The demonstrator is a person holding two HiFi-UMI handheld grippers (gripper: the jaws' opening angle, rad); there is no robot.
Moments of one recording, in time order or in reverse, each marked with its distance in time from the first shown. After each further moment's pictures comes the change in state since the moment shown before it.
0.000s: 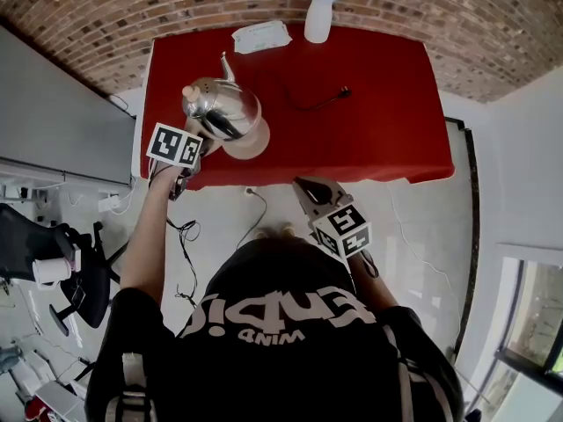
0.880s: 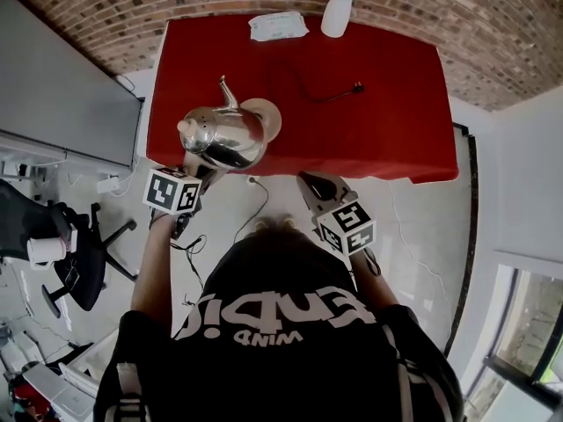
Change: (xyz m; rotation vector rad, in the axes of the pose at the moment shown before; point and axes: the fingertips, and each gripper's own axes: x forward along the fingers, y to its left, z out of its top) left arm -0.056 -0.049 -0.094 -0.053 -0.066 -0.011; right arm 0.006 0.025 -0.004 -0.020 0.023 0.023
